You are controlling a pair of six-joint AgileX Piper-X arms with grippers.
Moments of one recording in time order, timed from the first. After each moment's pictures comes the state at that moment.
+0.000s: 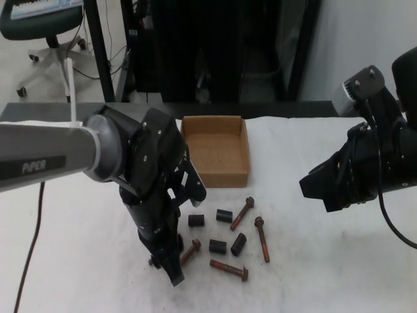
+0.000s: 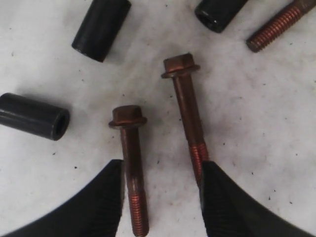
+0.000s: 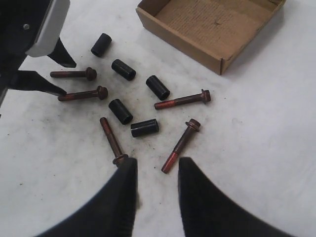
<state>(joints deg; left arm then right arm) -31.1 100.7 -59.2 41.3 3.5 32.1 15.9 68.0 -49.4 38.2 -23.8 -13.7</state>
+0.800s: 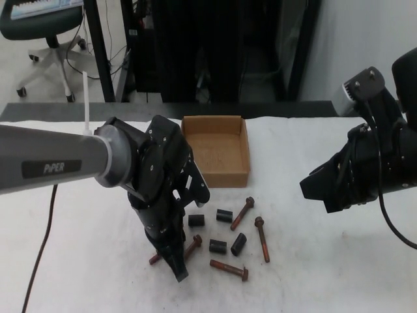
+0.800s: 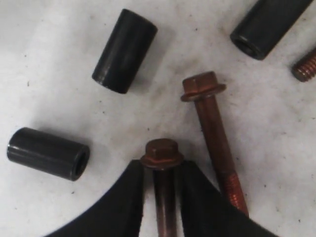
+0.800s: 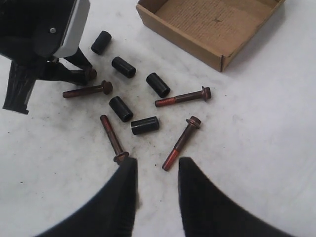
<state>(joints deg) -30.9 103.6 -59.6 35.3 1.3 33.9 15.9 68.0 -49.4 38.6 -23.8 -13.7</state>
